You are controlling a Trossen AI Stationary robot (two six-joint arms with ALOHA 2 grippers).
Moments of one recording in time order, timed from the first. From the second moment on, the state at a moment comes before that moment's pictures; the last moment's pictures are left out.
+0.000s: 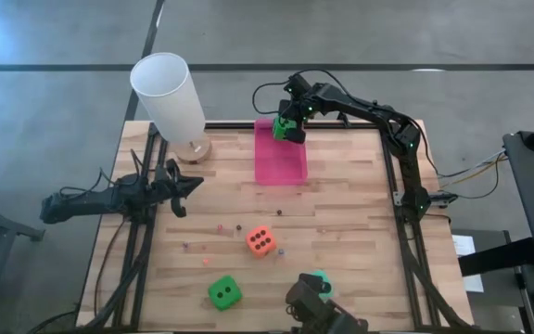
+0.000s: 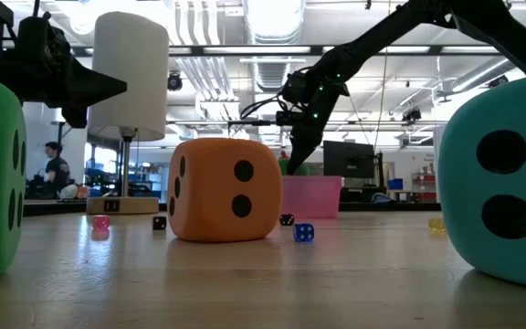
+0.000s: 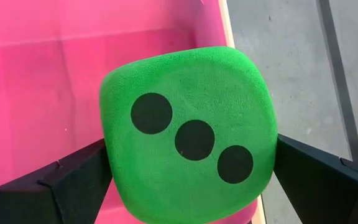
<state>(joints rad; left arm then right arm) 0.07 0.00 0.00 0.05 -0.23 -0.18 -0.69 2.11 1.79 -0.75 -0.13 -0.52</state>
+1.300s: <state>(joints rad) 0.07 0.56 0.28 0.10 -0.40 0.01 -0.69 2.11 1.79 -0.78 -0.13 -0.53</state>
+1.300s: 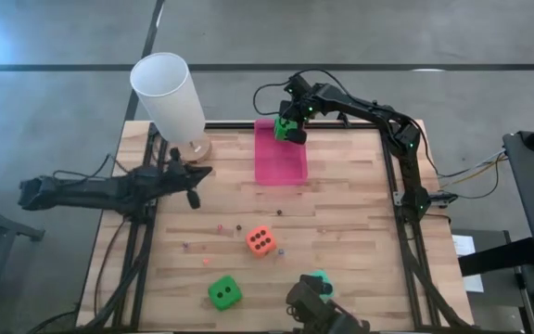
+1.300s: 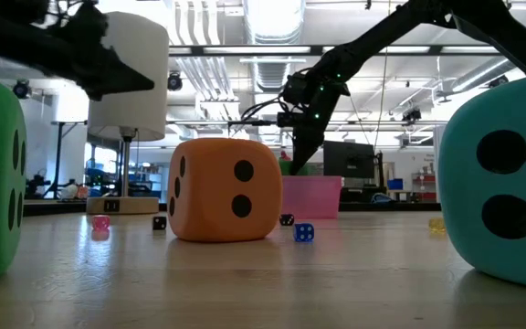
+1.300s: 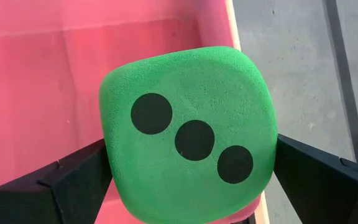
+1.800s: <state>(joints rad) 0.07 1.07 0.59 0.10 -0.50 0.03 -0.69 2.11 1.79 -0.87 -0.13 -0.58</state>
